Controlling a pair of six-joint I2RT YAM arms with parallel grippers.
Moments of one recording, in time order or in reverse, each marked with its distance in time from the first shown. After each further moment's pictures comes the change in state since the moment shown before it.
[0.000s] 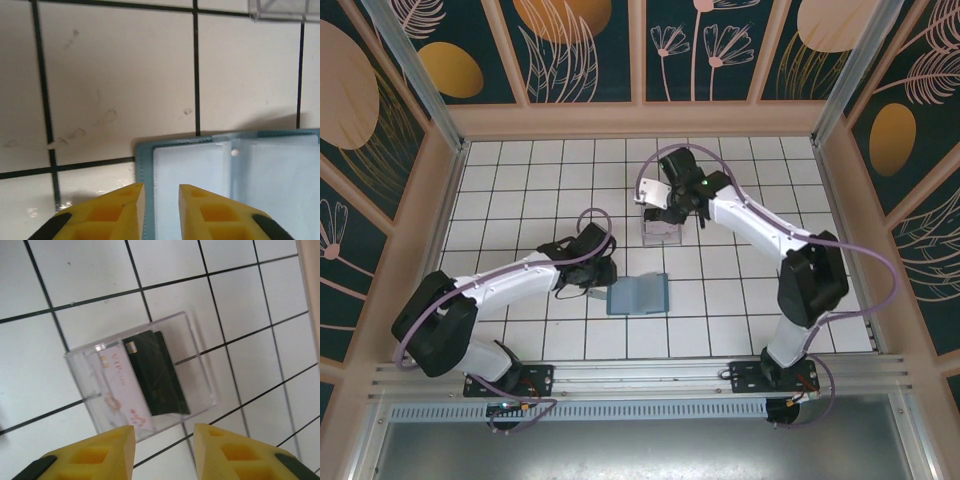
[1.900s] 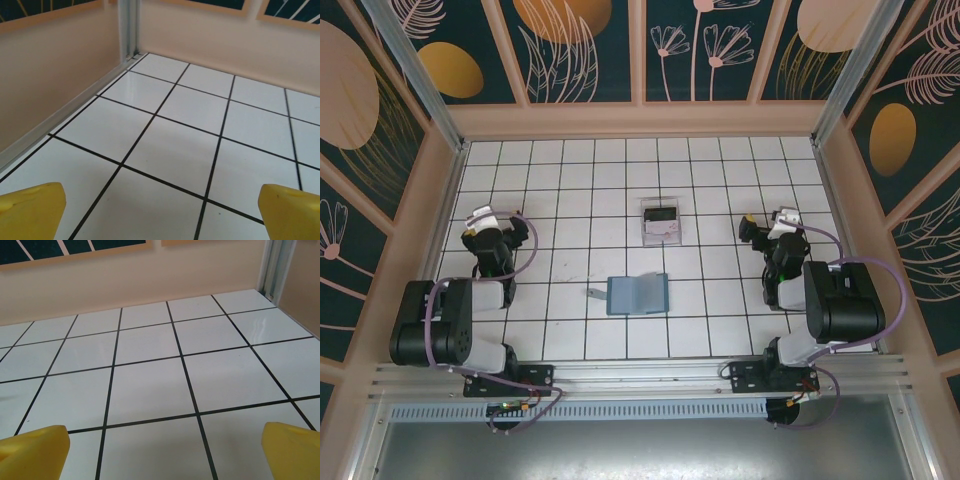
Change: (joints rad) left arm 0.746 0.004 -0.525 1.381 -0.289 0.570; right arm -0.651 -0.148 -1.148 1.749 -0.024 0.851
